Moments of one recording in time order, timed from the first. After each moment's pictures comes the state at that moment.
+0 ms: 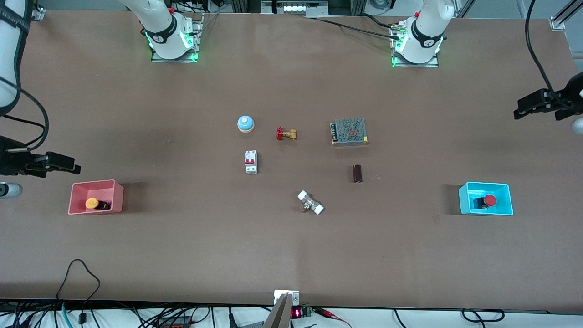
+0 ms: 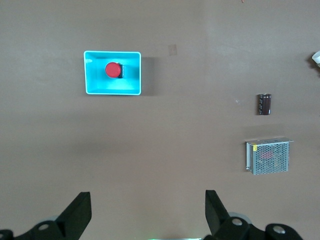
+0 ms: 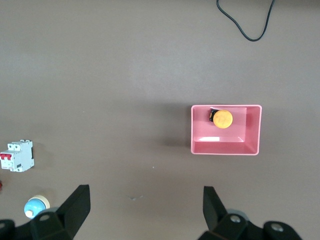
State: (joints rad) left arm 0.00 0.06 0.08 -1.50 -0.01 1.46 0.09; right arm 0.23 0.43 -0.42 -1.26 0.25 1.62 -0.26
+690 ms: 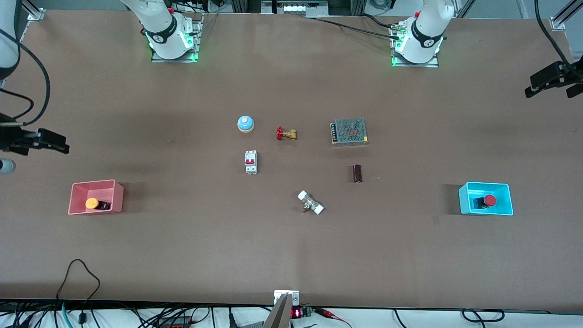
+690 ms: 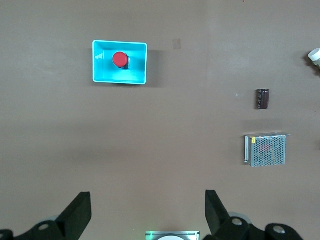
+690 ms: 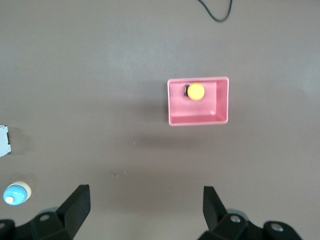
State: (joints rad) left arm 0.00 -0.07 0.12 -1.60 -0.01 1.46 0.08; right arm 0.00 0.26 -0.06 -1.38 -0.03 1.57 -0.09
